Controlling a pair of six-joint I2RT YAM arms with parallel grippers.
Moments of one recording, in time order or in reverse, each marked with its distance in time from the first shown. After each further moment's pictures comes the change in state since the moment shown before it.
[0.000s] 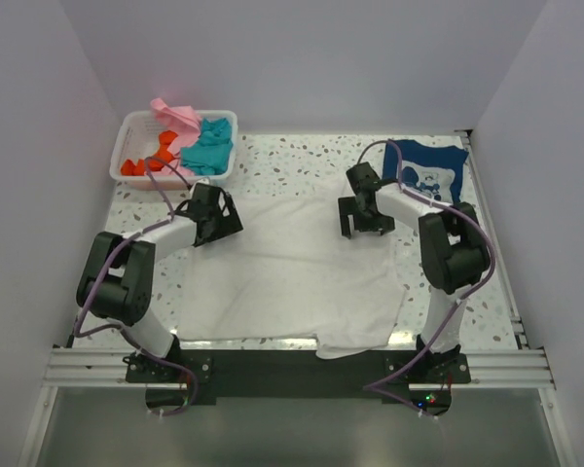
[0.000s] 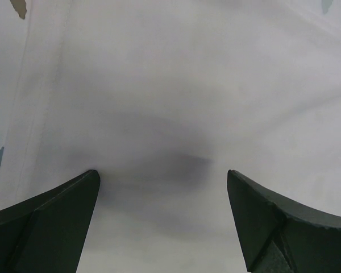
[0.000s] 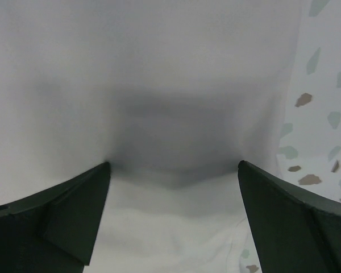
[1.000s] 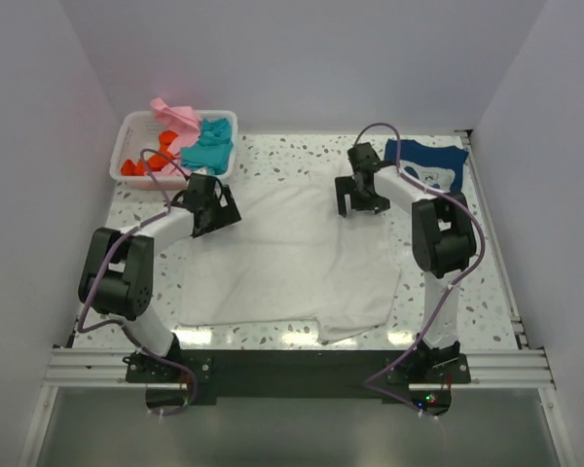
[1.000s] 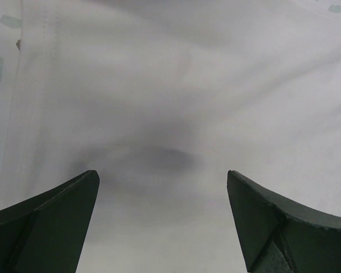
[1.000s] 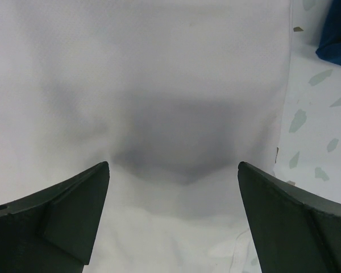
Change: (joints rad) left arm 0.045 0.055 0.098 -0.004 0.044 0.024; right arm -0.050 0.189 0.269 -0.004 -0.069 -0.061
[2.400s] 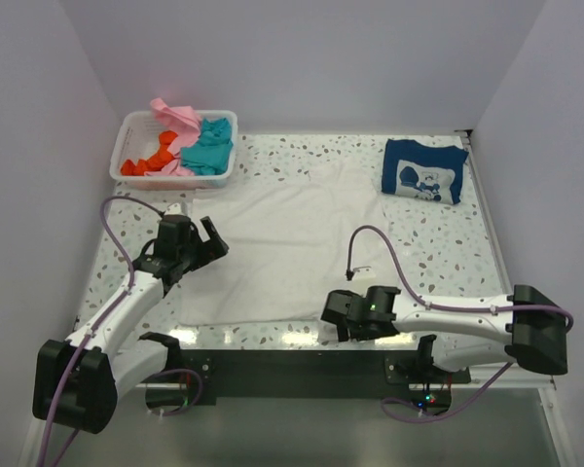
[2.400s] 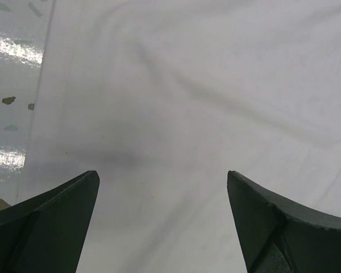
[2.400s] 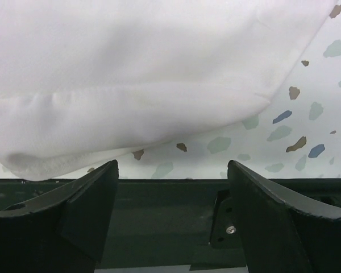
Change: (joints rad) left arm 0.000 -0.668 -0.412 -0.132 0.071 -0.088; right arm 0.951 -0.877 -0.875 -0.336 0.246 0.943
